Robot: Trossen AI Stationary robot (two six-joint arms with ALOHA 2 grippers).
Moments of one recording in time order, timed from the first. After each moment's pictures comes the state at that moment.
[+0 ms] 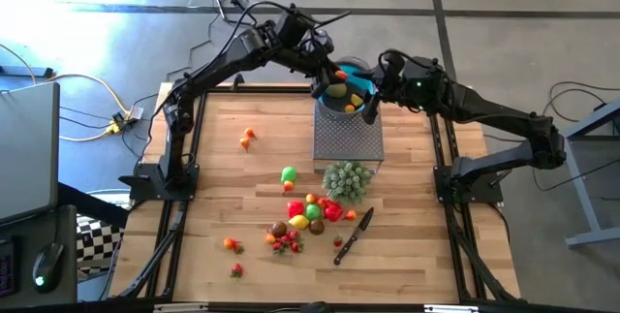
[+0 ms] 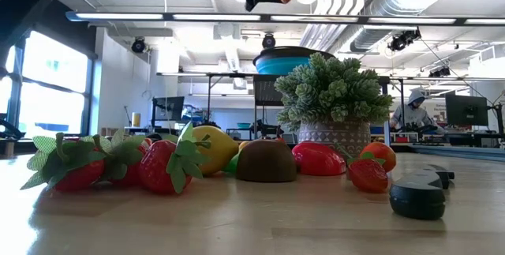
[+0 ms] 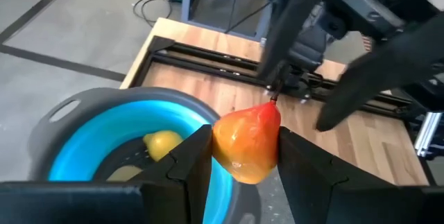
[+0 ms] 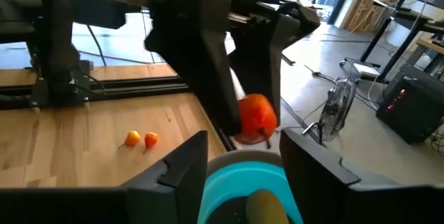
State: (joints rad) left arm 0.47 1.97 2.34 -0.88 0.39 0.02; right arm -0.36 1.20 1.24 -0.28 0.12 -0.16
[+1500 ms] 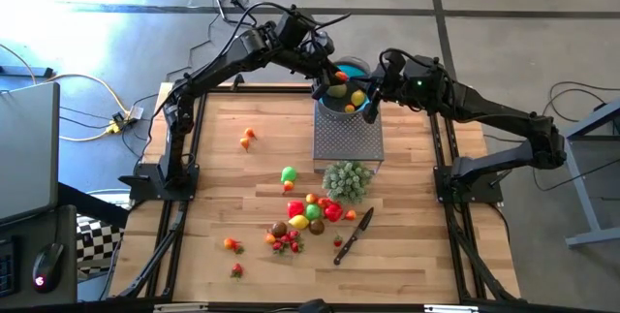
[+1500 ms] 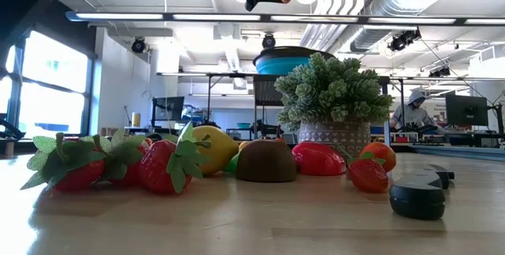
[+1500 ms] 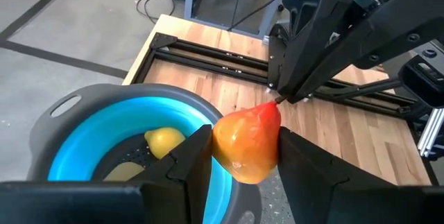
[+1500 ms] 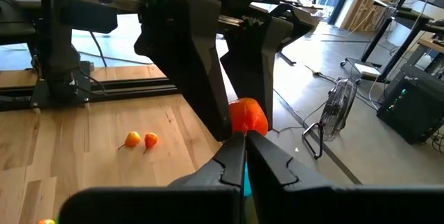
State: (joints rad) left arm 0.48 1.97 2.34 -0.88 0.35 0.01; right arm -0.36 1.20 1.24 -0.28 0.11 -0.15
